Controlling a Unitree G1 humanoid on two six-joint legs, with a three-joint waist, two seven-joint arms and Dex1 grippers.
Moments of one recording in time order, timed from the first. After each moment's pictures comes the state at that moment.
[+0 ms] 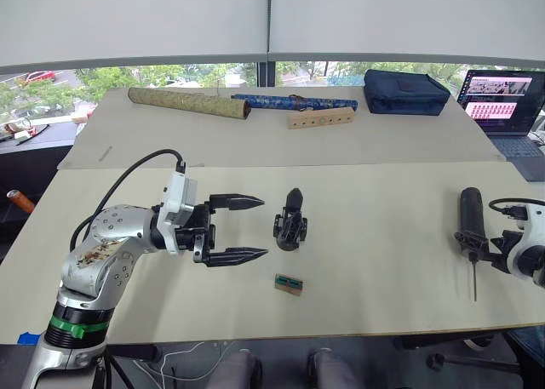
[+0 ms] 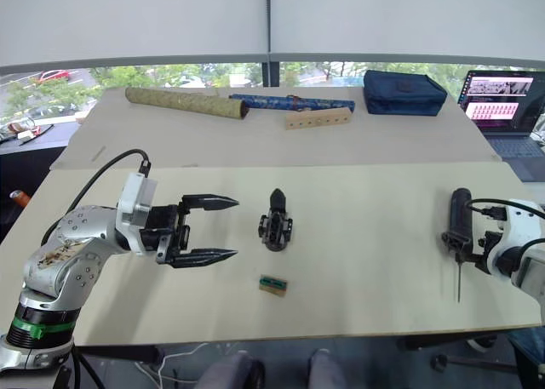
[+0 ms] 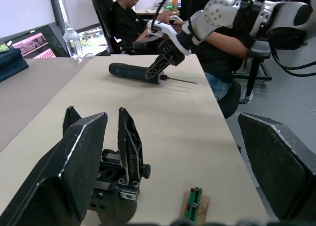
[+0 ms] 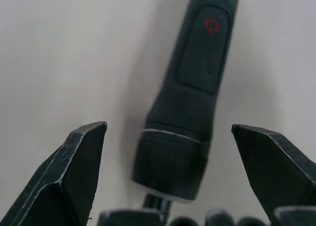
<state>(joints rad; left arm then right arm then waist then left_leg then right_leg) -0.34 0.66 0.04 -0.33 -0.67 0.40 -1.22 -0.22 -0.93 -0.40 0.23 0.57 0.93 0.42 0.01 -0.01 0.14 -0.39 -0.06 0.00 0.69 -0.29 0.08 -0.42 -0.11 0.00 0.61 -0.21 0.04</state>
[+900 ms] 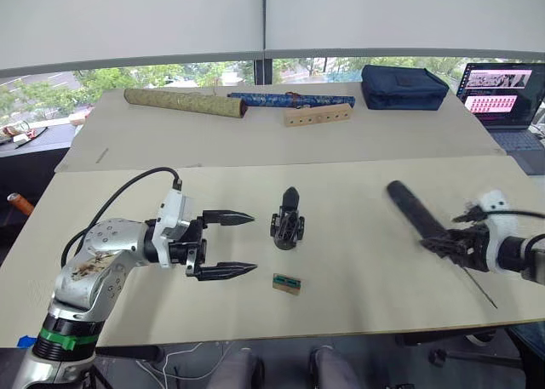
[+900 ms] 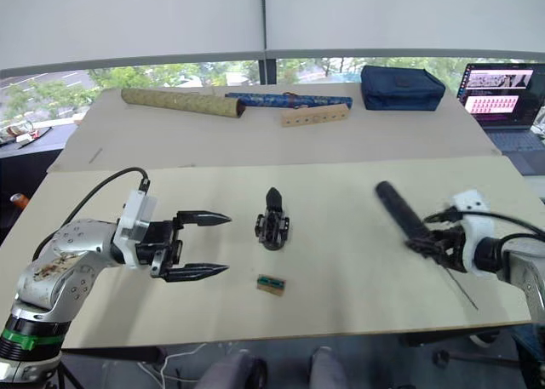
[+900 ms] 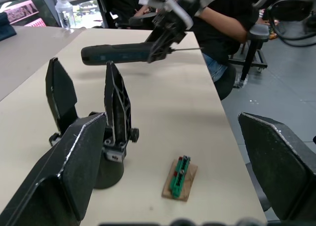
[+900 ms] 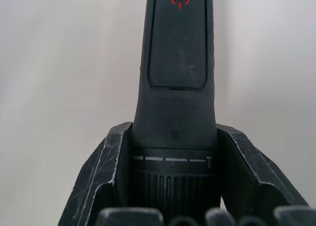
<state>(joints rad) -0.23 0.71 0.04 -0.28 -0.65 0.33 -1.27 -0.09 -1.01 -0.27 -0.27 0.54 0.96 0.82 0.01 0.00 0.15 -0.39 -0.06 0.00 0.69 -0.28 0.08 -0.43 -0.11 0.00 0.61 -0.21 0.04</state>
